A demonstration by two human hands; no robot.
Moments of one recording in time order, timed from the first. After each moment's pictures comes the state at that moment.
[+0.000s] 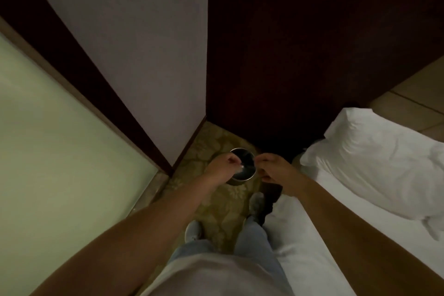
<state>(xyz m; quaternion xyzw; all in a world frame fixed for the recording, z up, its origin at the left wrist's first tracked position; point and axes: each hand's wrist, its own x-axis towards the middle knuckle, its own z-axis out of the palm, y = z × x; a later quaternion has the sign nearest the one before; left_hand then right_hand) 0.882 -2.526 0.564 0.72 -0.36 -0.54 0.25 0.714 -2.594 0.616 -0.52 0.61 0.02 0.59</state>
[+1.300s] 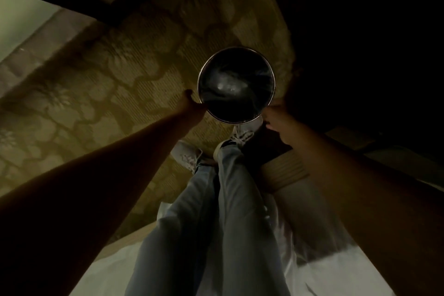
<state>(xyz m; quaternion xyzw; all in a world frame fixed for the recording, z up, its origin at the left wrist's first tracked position) 0.800 -2.679 -0.004 0.78 0.18 -0.54 0.26 0.649 -2.866 -0.037 -0.48 0.63 0.33 0.51</state>
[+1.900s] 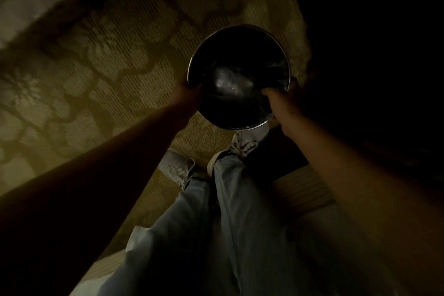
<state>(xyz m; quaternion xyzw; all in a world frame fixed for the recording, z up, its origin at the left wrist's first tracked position) 0.782 -2.673 -0.098 0.76 0.11 -0.47 0.42 0.657 -2.864 -0.118 -0.57 0.61 0.16 0.52</state>
